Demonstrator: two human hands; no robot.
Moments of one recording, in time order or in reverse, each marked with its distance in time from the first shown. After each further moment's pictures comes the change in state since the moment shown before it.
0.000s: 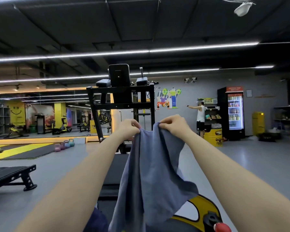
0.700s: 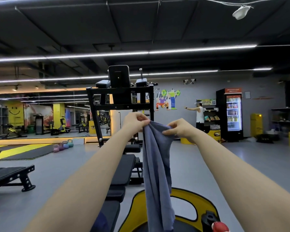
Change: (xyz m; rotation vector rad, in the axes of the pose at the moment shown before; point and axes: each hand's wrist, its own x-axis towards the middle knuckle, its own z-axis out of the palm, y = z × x) left_hand -0.006 0.023 0.009 -0.212 0.120 0.177; right_hand -0.010 0.007 -0.015 0.160 -0.249 0.155
